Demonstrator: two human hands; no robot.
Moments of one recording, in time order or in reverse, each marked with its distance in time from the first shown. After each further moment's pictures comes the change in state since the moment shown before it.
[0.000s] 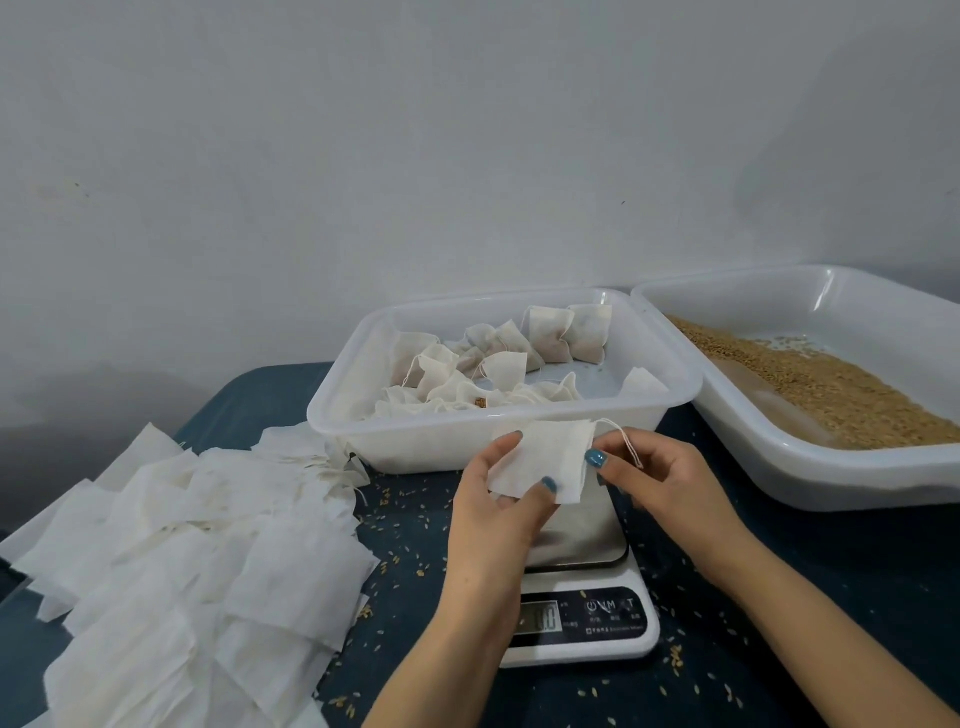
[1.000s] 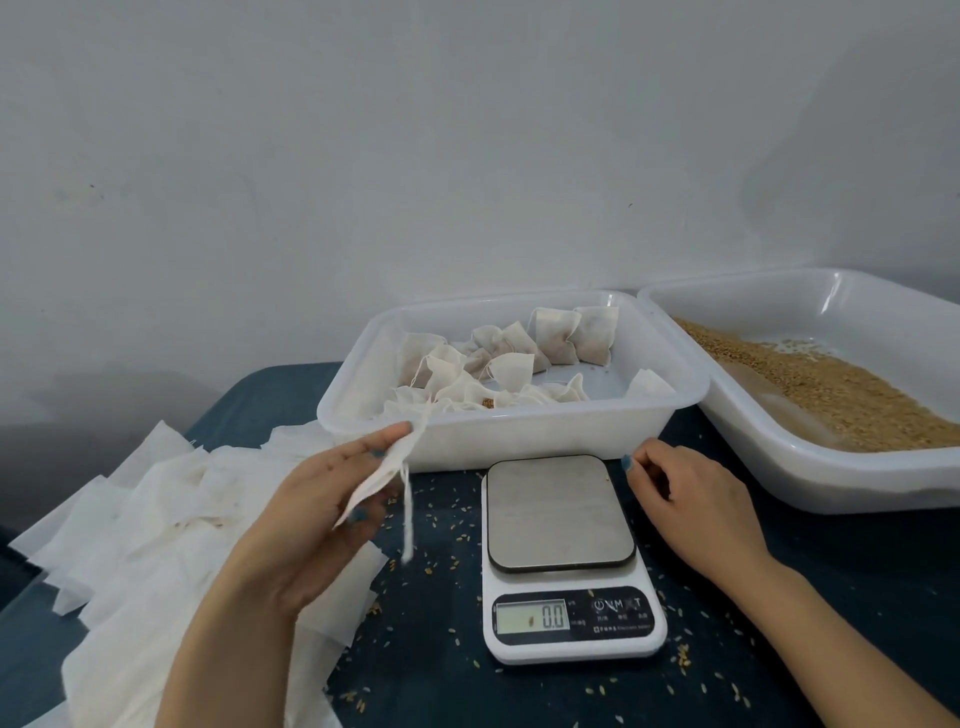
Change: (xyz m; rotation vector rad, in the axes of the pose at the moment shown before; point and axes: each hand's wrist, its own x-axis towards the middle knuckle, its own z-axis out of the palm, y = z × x) left_hand 0.017 0.059 -0.118 -0.178 -0.119 -0.119; right_hand 0.002 0.043 -0.017 -0.963 0.170 -0.084
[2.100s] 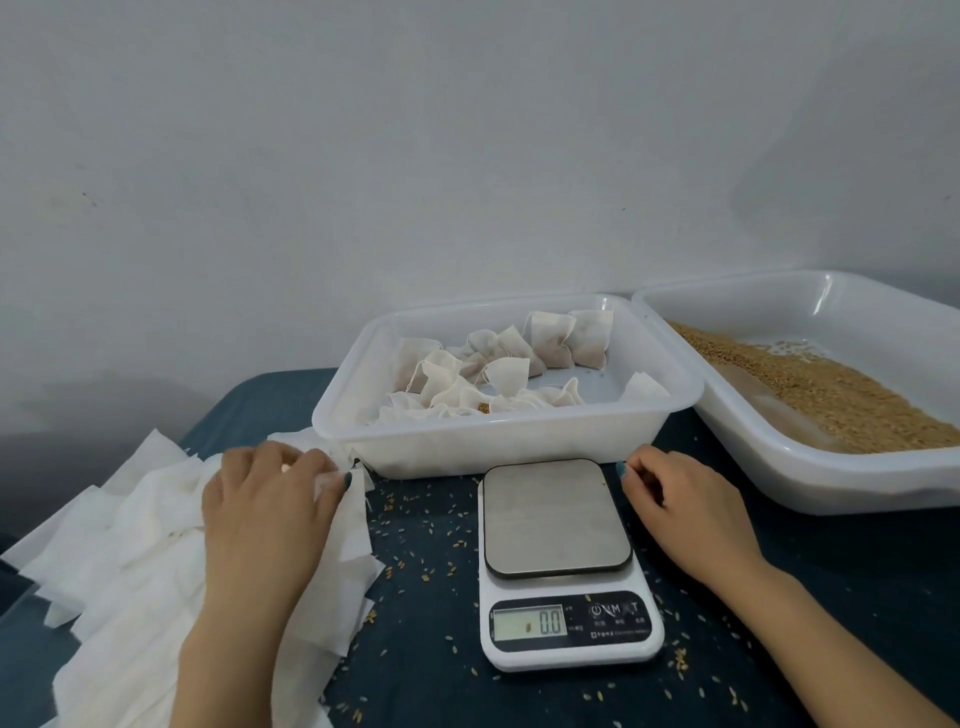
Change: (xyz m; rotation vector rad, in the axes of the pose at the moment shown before) left_hand 0.002 -0.007 -0.022 1.721 0.630 0.421; right_hand 0.000 0.000 0.002 -0.010 -0.041 0.020
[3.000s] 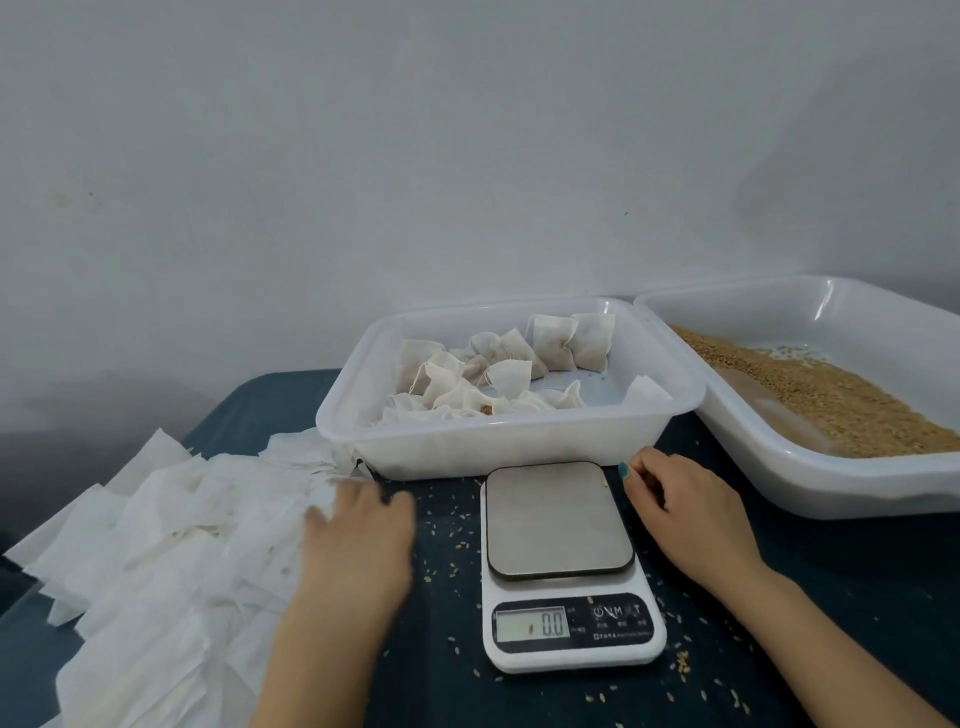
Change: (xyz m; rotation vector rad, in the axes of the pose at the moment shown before) left_hand -0.020 0.048 0.004 0.389 -0.458 0.222; right_hand 0.000 0.001 0.002 0.034 0.013 -0.008
